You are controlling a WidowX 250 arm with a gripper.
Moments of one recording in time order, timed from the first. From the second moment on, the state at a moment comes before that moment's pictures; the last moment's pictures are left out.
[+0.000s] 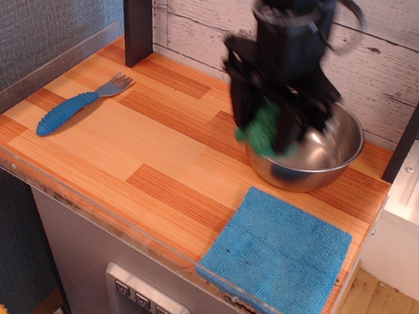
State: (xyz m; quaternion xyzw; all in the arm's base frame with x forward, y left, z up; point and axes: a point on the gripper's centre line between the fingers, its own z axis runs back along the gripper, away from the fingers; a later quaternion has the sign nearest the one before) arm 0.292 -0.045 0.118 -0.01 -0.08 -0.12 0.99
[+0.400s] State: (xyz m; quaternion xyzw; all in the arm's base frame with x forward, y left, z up) arm 0.347 0.016 0.100 0.03 -0.08 -0.04 1.00
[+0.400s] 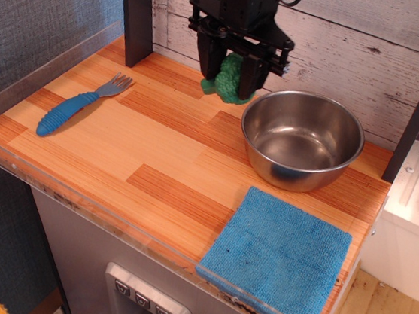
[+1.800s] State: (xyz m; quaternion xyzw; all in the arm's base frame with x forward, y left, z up) arm 0.397 0.064 0.039 0.04 -0.03 0.00 1.00
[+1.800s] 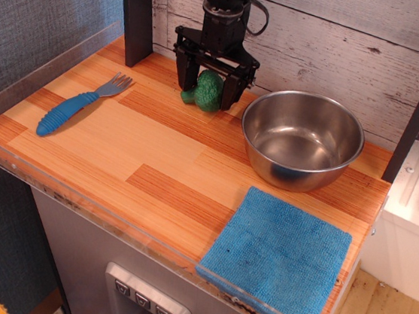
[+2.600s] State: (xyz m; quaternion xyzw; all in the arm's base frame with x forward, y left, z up) arm 0.298 0.015 0.115 0.02 -0.04 -0.05 1.00
